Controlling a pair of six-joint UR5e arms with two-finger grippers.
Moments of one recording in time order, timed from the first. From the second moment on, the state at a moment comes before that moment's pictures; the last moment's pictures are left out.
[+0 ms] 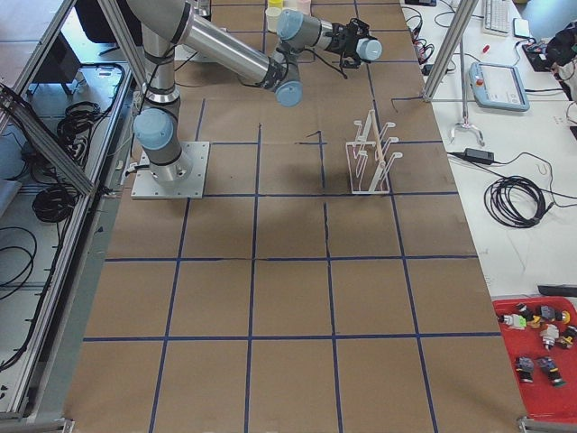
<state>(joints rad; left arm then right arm) -1.26 -1.89 -2.04 0.28 0.45 0.17 1.64 -1.28 1.92 -3.36 -1.46 0.79</state>
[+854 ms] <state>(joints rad) -1.49 -1.72 -1.61 -0.86 1.28 0.17 1.48 -1.12 1.84 -3.53 -1.48 0.14</state>
